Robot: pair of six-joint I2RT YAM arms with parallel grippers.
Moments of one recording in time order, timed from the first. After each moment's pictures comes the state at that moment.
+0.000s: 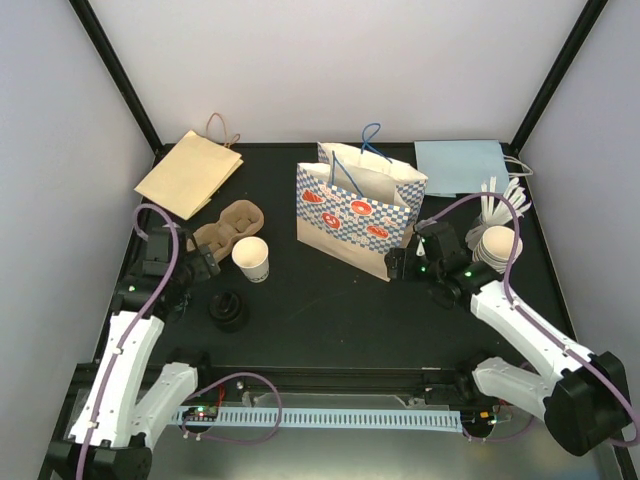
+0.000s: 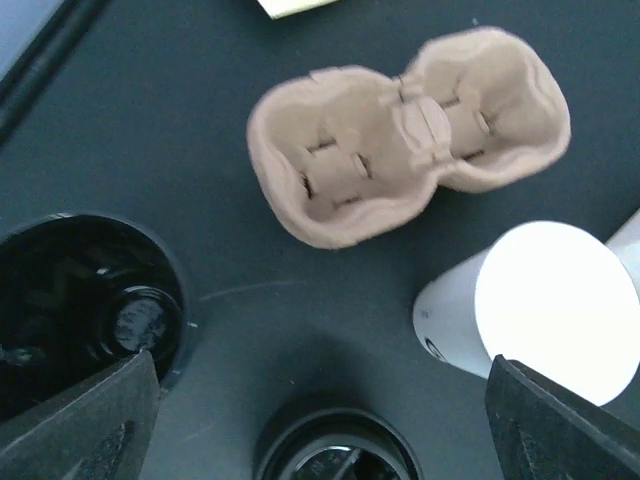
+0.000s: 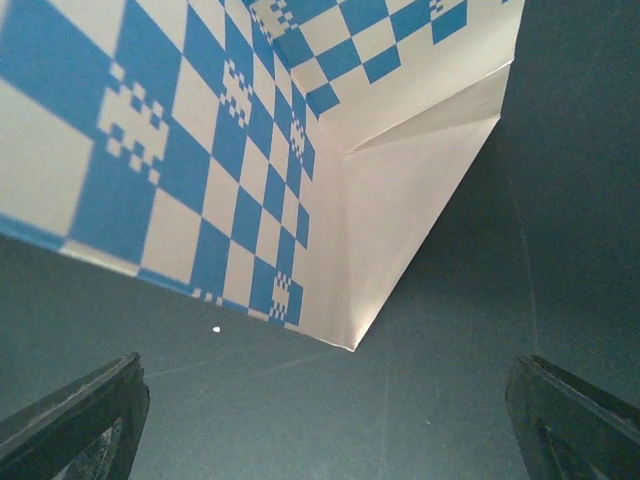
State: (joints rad) left arm -0.12 0.75 0.83 -0.95 -0.18 -0.53; right arm 0.48 1.03 0.69 -0.49 0.00 0.47
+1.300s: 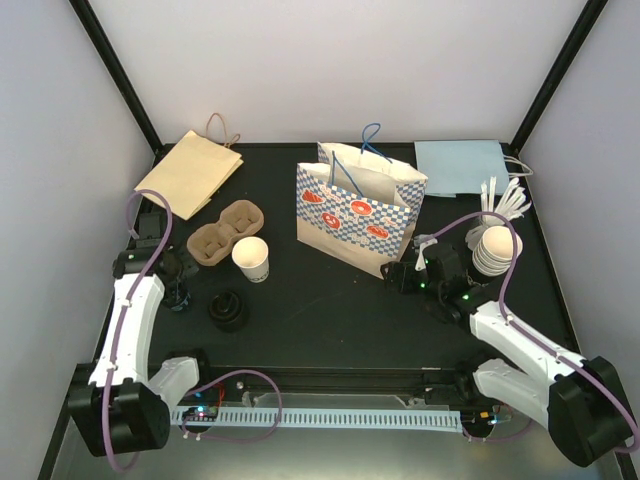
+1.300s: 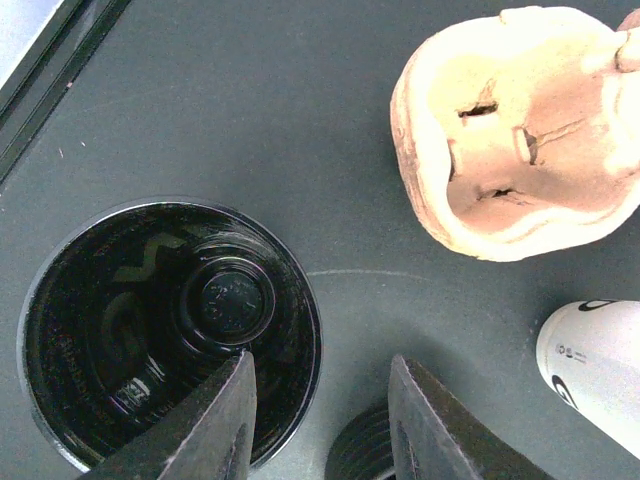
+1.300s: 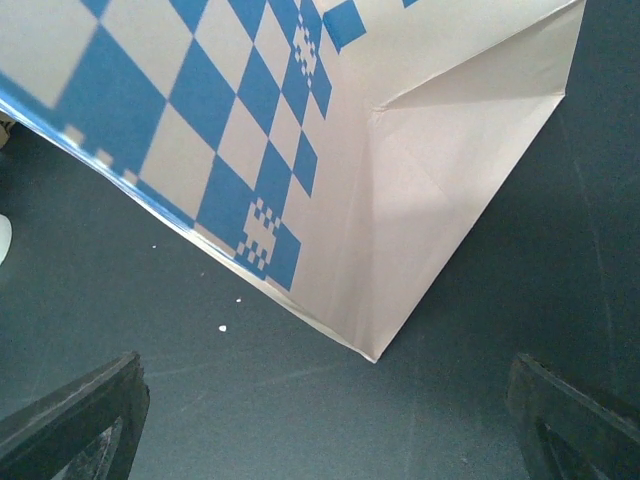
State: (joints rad) left arm 0.14 0.98 0.87 -0.99 -0.15 -0.47; right arm 0.48 0.98 0.44 -0.16 -0.07 0.47
